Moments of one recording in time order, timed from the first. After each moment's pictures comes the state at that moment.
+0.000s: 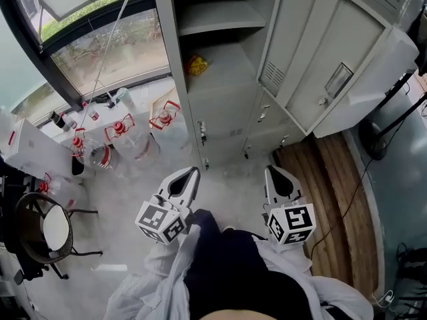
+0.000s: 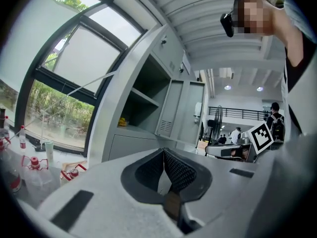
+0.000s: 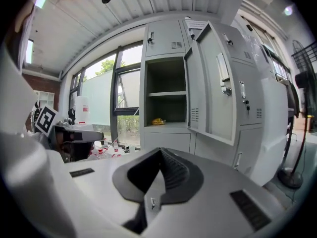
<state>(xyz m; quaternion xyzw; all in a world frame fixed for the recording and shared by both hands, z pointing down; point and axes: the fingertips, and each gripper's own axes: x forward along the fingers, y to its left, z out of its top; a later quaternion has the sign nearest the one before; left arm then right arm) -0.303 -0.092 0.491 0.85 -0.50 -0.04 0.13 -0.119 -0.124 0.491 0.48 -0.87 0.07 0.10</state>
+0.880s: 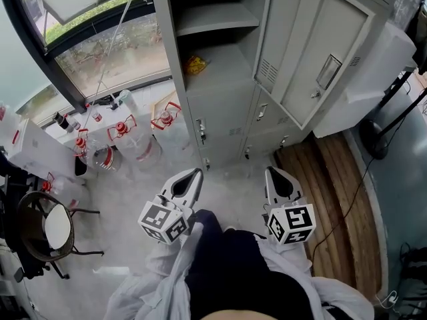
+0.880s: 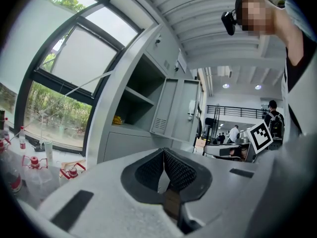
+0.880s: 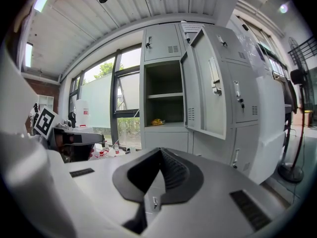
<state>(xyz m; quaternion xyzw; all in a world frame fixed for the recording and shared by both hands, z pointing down) -0.279 -0.070 0.492 0.86 -0.50 -0.03 0.13 -0.101 -0.102 0.493 0.48 -0.87 0.07 0.08</state>
